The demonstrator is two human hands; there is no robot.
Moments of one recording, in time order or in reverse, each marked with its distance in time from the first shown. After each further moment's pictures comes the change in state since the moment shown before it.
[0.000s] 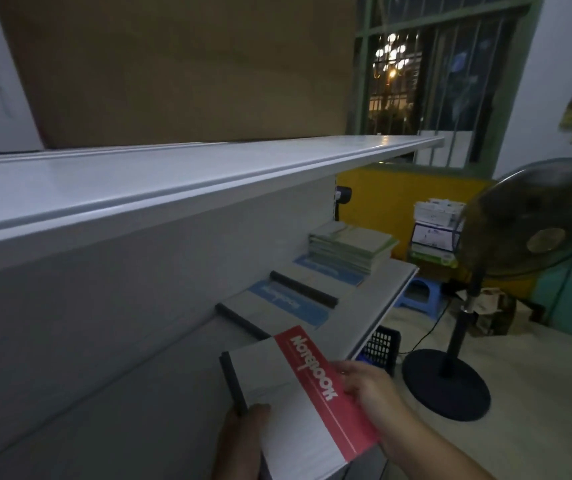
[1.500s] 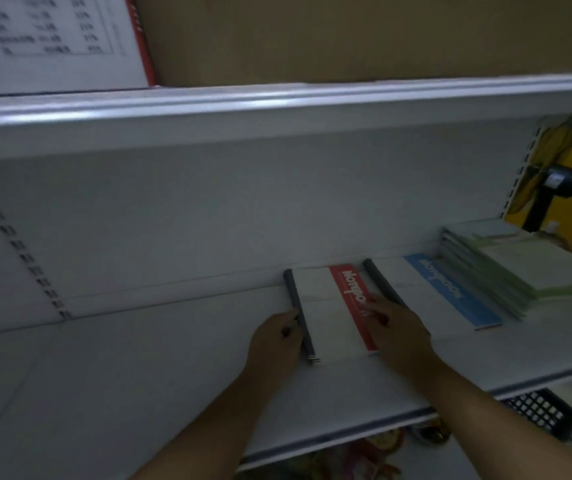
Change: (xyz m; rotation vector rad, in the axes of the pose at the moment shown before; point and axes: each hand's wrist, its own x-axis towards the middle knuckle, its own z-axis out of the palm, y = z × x) left_hand 0.121 0.008 0.067 0.892 0.456 0.445; right_hand 0.235 -0.039 -0.014 -0.893 -0.328 -0.625
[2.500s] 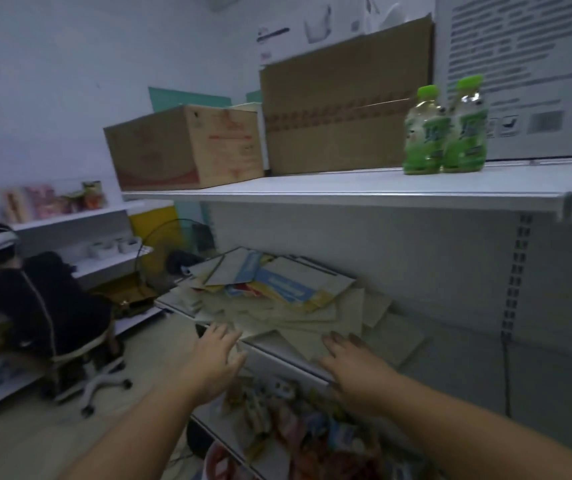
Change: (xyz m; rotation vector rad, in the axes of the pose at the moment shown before) left_hand -0.383 -0.256 -0.564 0.782 0.326 -0.634; right_hand -0.277 -0.508 0.341 -0.534 -0.626 -1.319
